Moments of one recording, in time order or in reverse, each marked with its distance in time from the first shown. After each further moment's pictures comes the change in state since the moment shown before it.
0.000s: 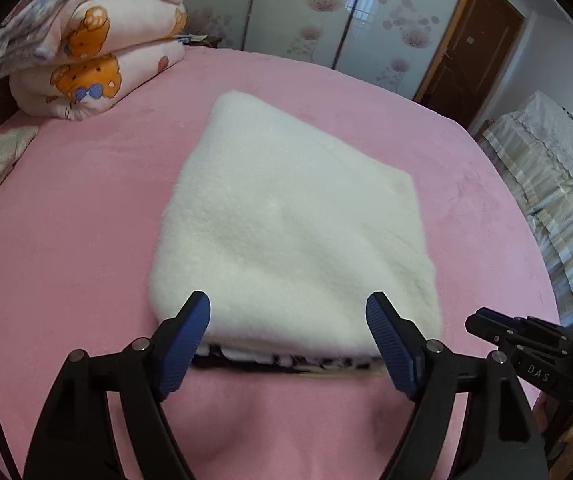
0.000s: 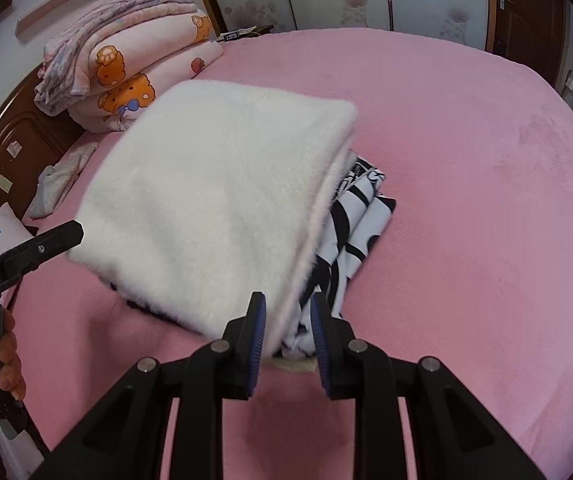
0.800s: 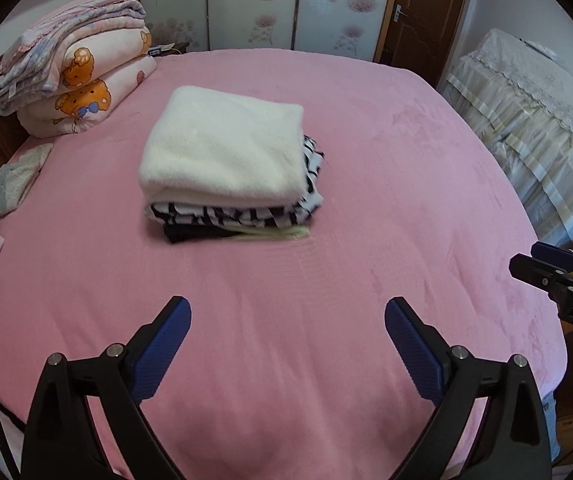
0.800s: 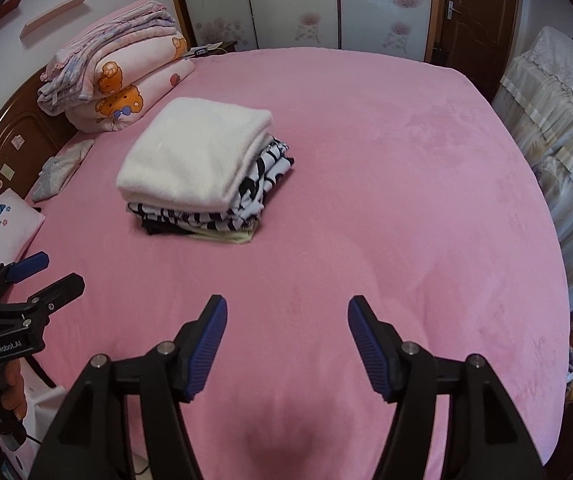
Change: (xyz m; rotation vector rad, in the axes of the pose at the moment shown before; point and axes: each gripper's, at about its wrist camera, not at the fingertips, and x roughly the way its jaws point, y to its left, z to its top) left arm -0.183 -0.146 -0.164 0.164 0.073 0.045; right arm -0.232 -0.026 -0.153 0.037 -0.022 -0.156
